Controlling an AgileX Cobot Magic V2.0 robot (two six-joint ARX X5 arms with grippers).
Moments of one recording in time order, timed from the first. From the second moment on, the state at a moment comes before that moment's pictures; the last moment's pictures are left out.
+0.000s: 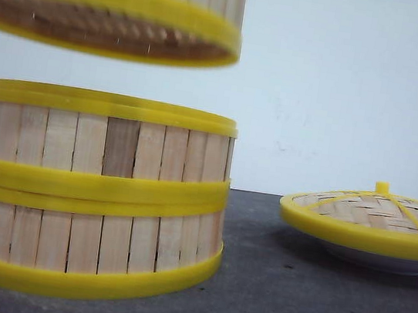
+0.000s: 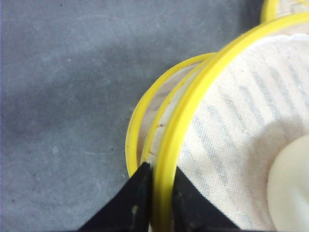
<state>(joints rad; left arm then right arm) -0.23 1.41 1.52 -1.13 0.25 0.11 0.31 0.77 0.92 -0.92 0.04 0.07</state>
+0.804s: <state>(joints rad) -0.24 1.42 1.35 -0.93 0.24 0.06 0.31 0.77 0.92 -0.93 0.02 0.07</state>
